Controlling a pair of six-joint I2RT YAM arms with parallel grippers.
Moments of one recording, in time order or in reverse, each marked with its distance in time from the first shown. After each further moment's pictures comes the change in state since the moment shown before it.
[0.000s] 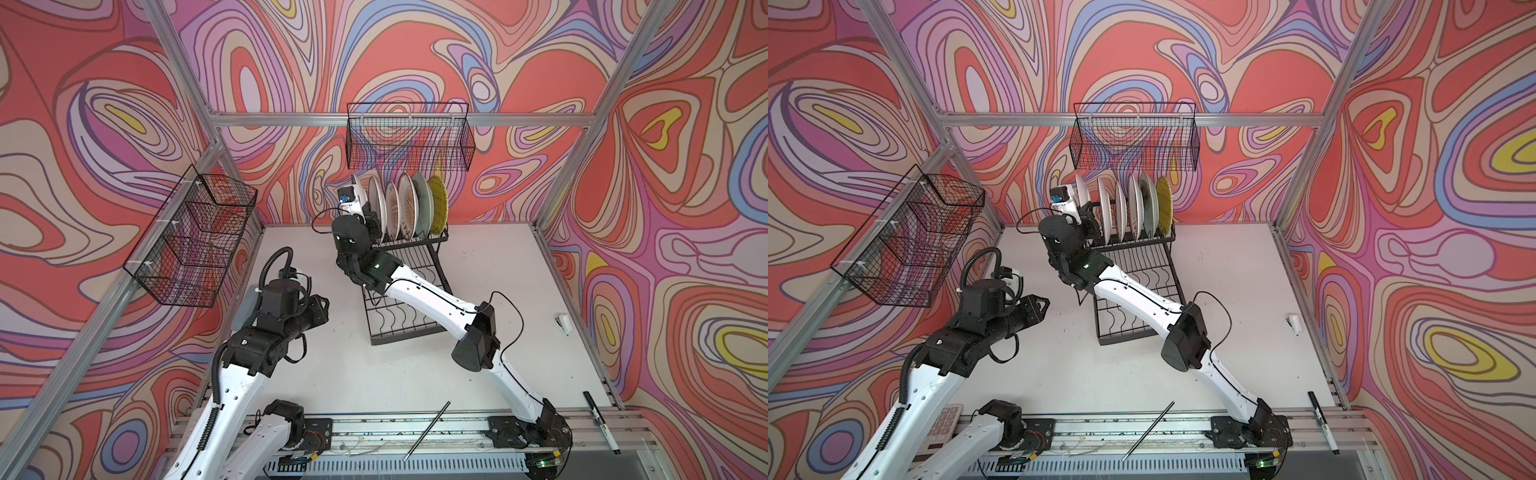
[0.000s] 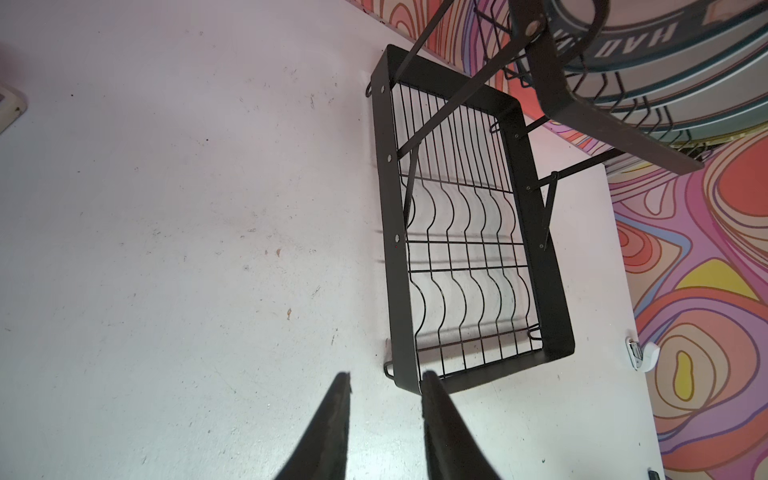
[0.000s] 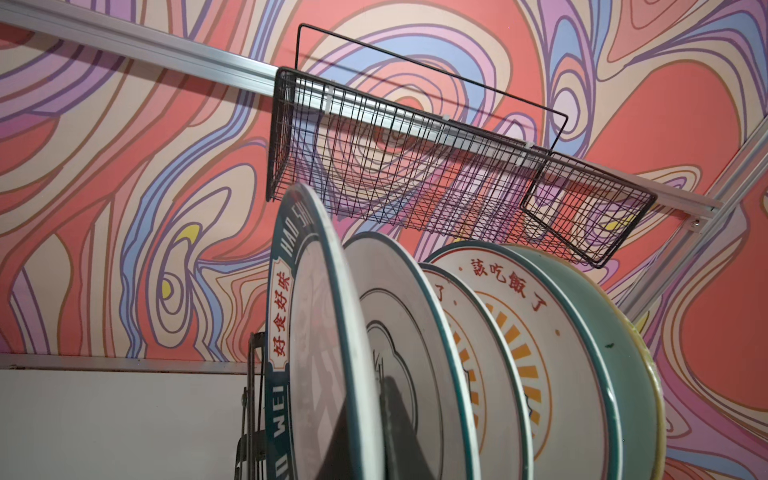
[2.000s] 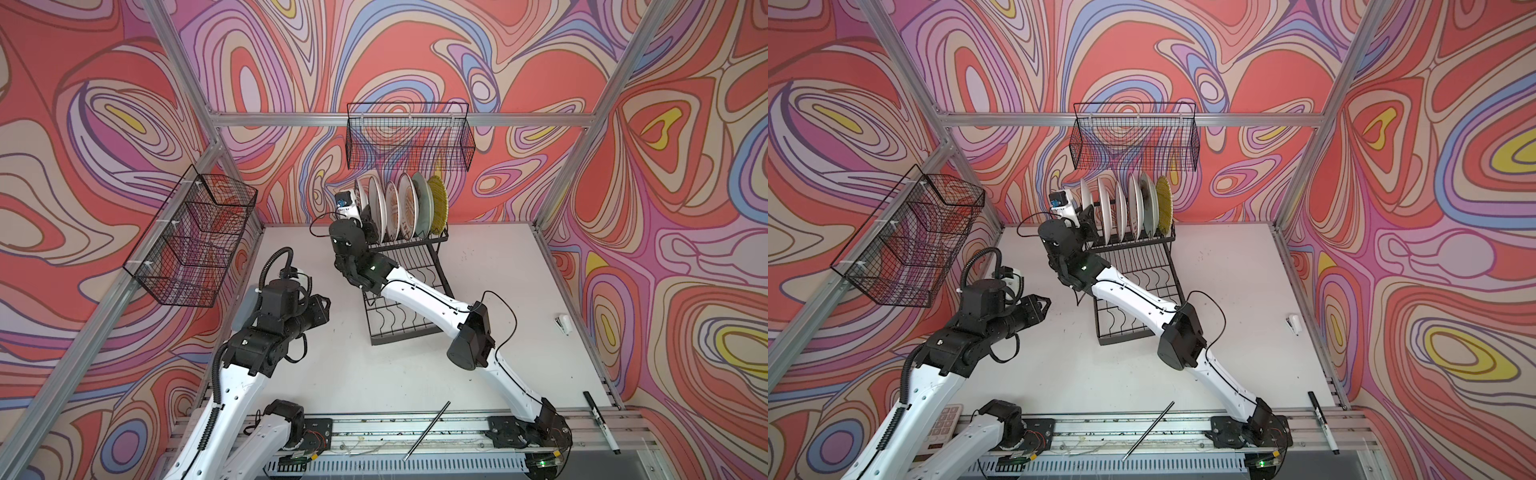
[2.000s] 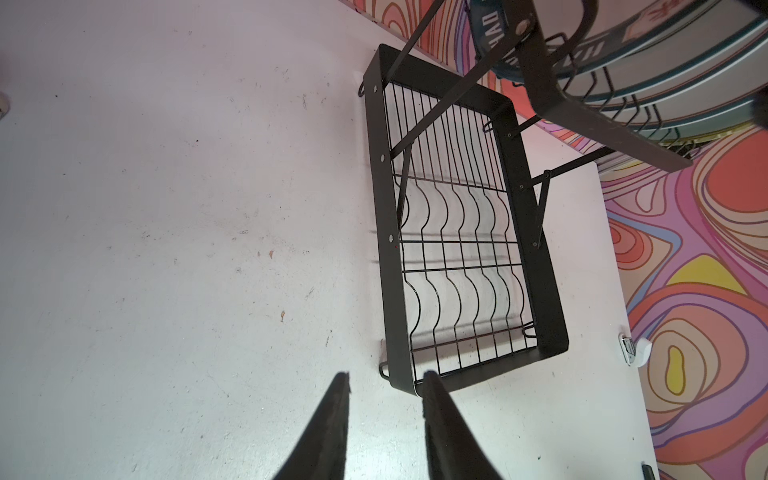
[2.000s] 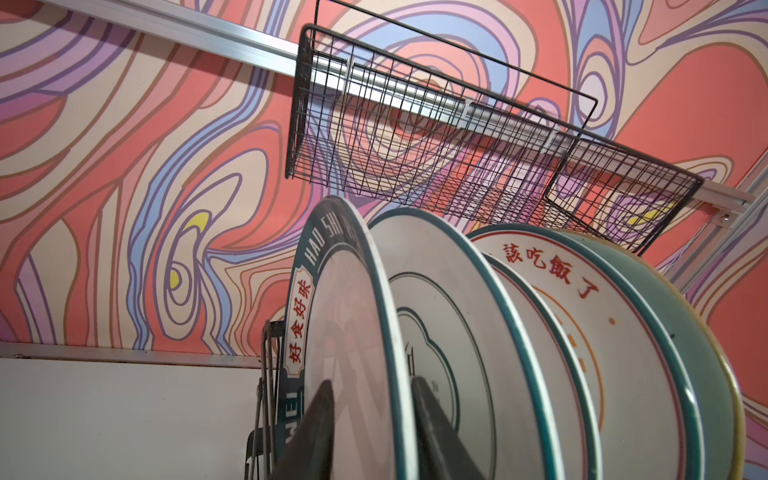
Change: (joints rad) left arm 0.000 -0.004 -0.007 0.015 0.016 0.002; right arm -0.006 0.054 0.021 0.017 -0.027 0.012
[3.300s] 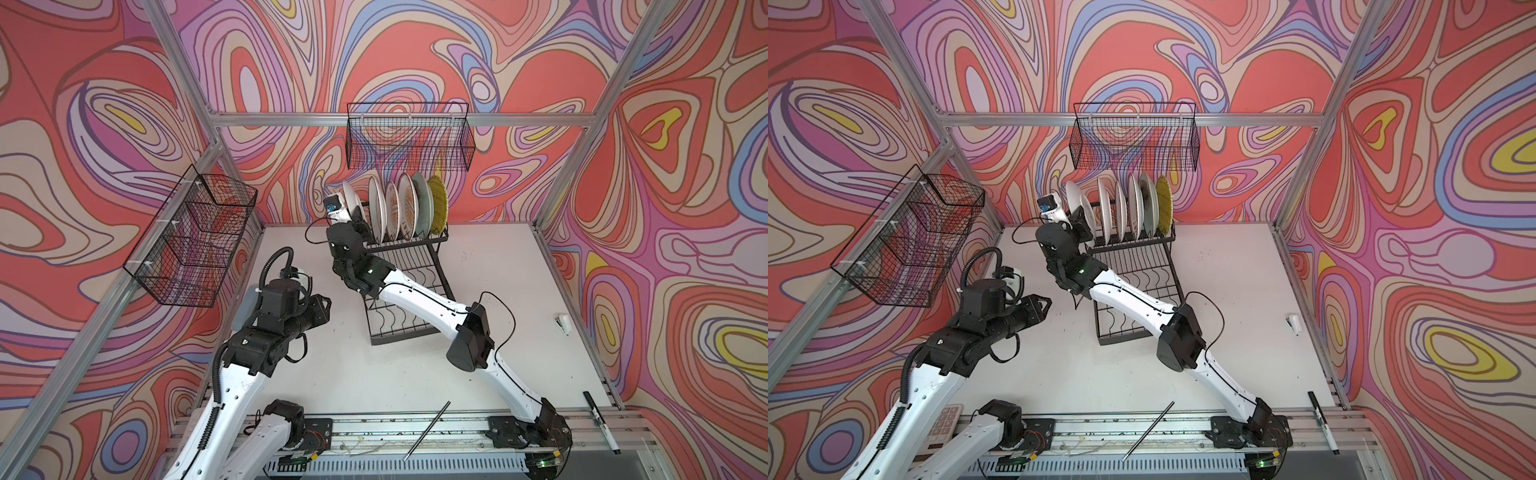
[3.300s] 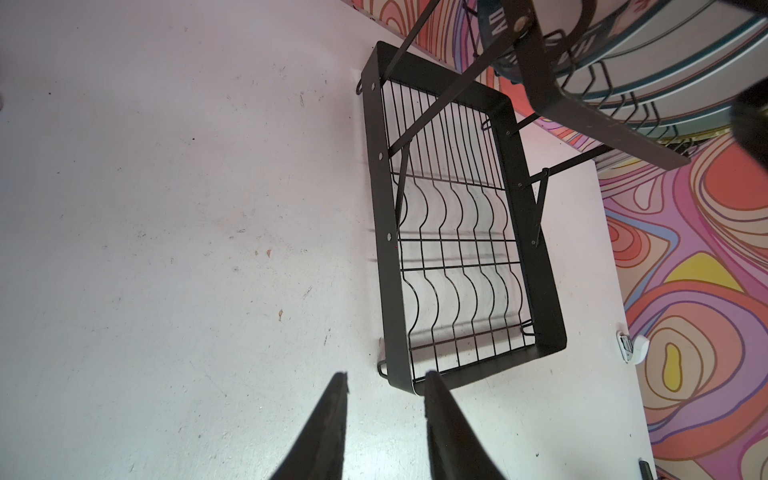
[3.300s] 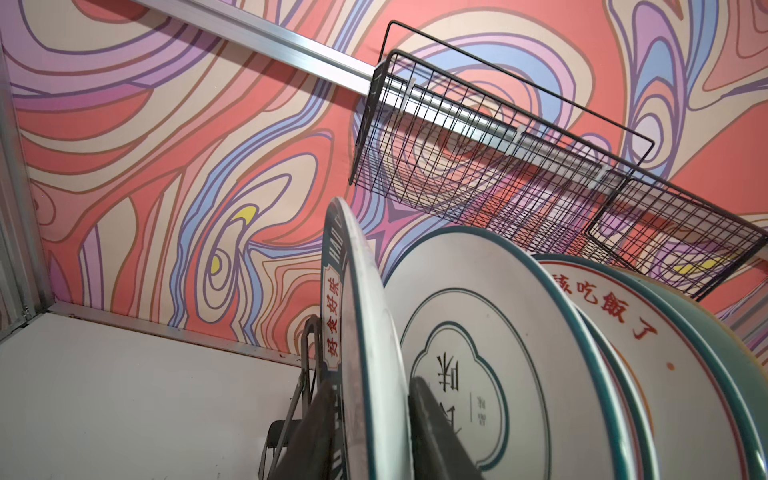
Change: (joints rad) left arm 0.000 0.003 0.001 0.000 0.008 0.000; right arm 0.015 0.000 -0.024 0.044 -0.103 -0.100
